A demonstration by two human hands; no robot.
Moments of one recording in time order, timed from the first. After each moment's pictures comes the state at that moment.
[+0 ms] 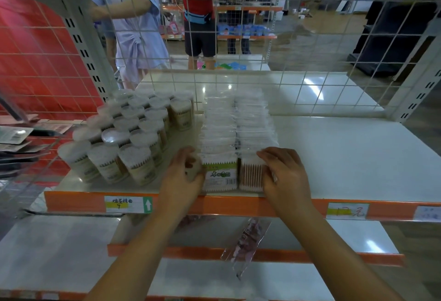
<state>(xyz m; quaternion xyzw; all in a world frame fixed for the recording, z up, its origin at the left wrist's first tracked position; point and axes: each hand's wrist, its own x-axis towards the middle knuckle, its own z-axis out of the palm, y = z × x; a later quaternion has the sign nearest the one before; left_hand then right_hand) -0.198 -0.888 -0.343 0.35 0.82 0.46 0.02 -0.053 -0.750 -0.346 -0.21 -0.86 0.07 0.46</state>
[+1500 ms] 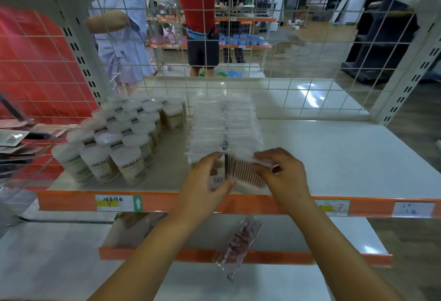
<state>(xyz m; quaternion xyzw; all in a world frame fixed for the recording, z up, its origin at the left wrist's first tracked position) -0.138 -0.878 -0.320 0.45 0.76 0.47 0.10 -0.025 -0.744 -0.322 -0.27 -0.81 0.36 0.39</state>
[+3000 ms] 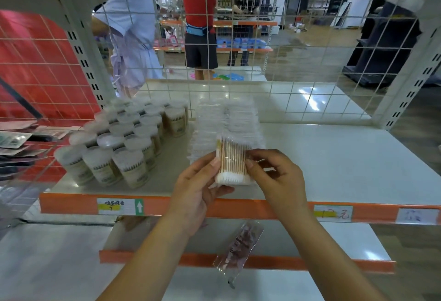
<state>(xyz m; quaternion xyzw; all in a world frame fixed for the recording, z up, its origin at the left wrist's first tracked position) -0.132 -0.880 -0.296 0.19 0.45 0.78 0.39 -0.030 -0.776 -0.298 -0.23 -0.75 0.46 0.42</state>
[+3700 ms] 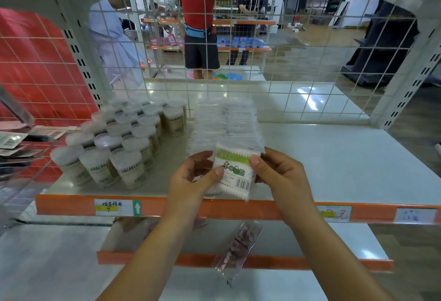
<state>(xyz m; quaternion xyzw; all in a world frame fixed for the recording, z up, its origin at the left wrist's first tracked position) -0.137 -0.882 -0.302 0.23 0.59 0.74 0.24 -0.024 -0.780 -0.281 -0.17 -0.63 0.67 0.36</state>
